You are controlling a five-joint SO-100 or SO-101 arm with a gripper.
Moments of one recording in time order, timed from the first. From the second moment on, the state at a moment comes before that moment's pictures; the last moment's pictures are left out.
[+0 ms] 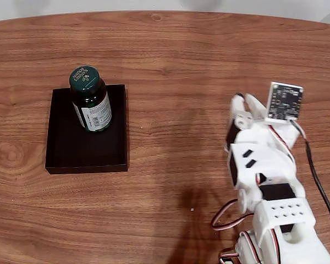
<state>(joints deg) 1.6 151.3 174.0 -7.8 172.4</state>
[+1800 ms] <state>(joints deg) -1.4 191.5 174.6 75.1 163.4</state>
